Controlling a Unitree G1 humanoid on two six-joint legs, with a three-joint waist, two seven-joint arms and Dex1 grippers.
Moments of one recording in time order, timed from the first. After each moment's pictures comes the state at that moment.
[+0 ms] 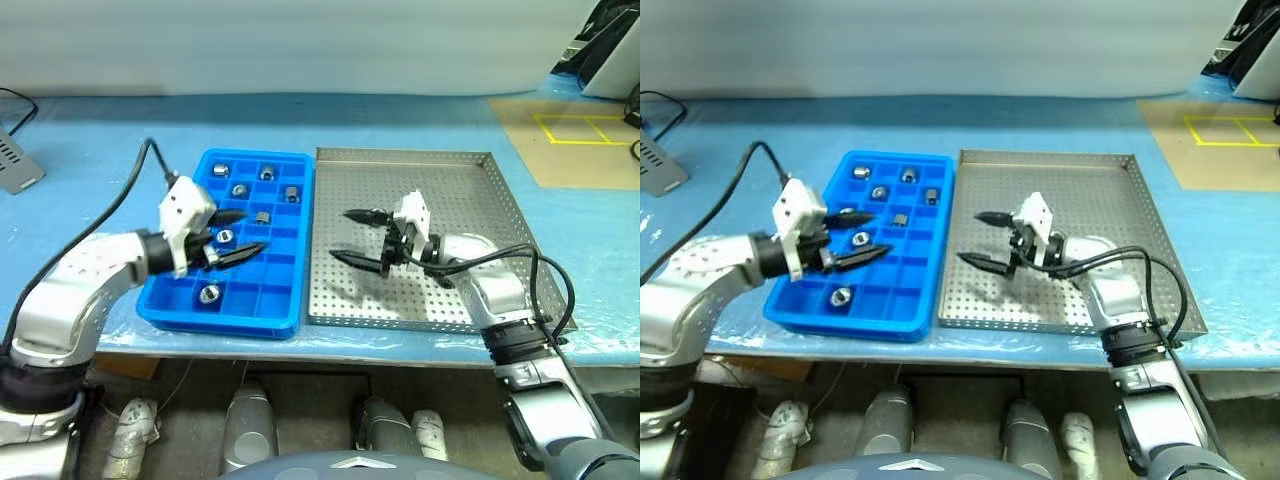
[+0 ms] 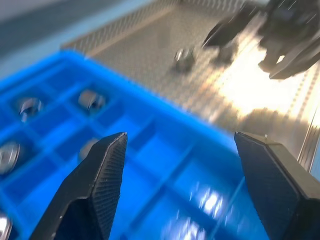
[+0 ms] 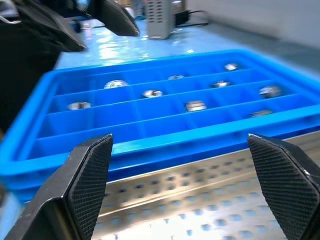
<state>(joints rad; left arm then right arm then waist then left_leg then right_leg) -0.36 0.67 0.07 -0.40 -0.52 0.70 -0.85 -0.53 -0.43 0.09 0.21 0.33 0.13 1.05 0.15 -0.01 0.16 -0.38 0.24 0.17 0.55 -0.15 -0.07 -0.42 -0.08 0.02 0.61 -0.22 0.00</state>
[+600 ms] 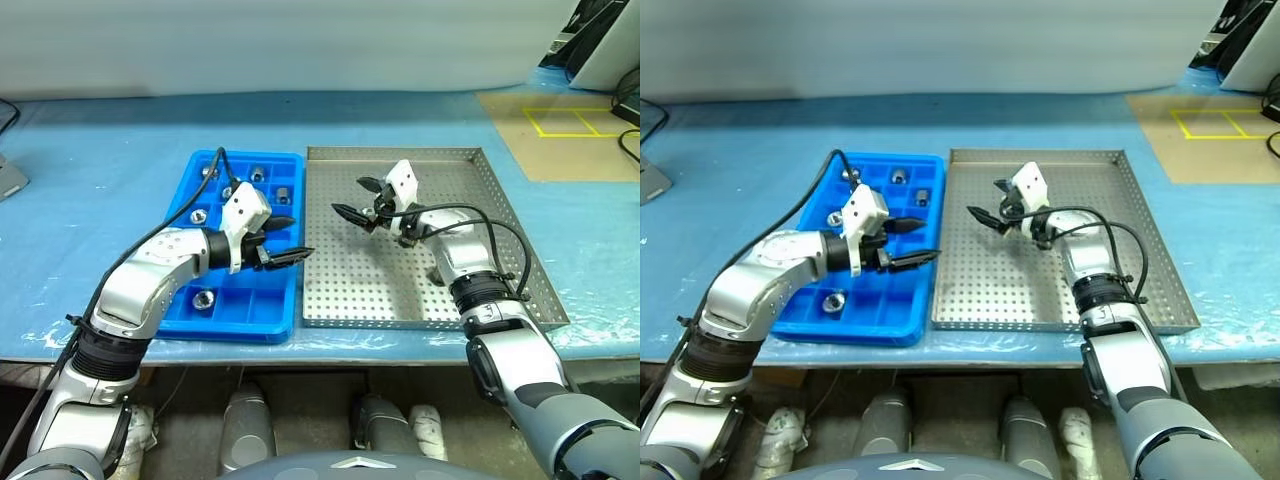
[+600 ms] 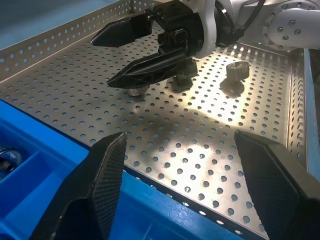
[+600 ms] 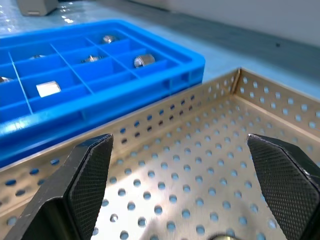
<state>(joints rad) -0.44 0.56 -0.12 -0.25 -0.44 0.64 -0.85 -0.79 -0.31 0.05 0.75 0.16 -0.02 0.83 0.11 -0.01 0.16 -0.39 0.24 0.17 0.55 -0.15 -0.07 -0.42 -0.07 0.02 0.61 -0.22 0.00</state>
